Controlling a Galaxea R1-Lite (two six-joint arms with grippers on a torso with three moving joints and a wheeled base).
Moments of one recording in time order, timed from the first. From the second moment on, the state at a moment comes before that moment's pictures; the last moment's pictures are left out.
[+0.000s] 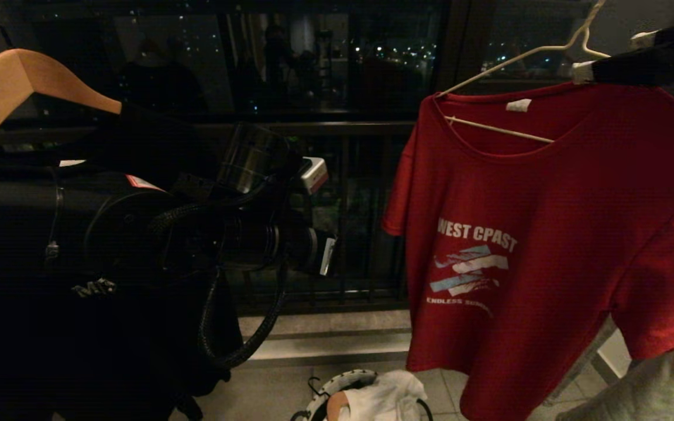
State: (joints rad) left arm -0.69 1.77 -1.33 0.08 0.00 -0.14; right arm 0.19 1.45 -1.75 0.43 0.14 -0.31
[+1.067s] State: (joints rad) left arm -0.77 1.79 -1.47 -0.16 -0.01 -0.23; right arm 0.21 1.52 -1.77 0.42 0.12 -0.35
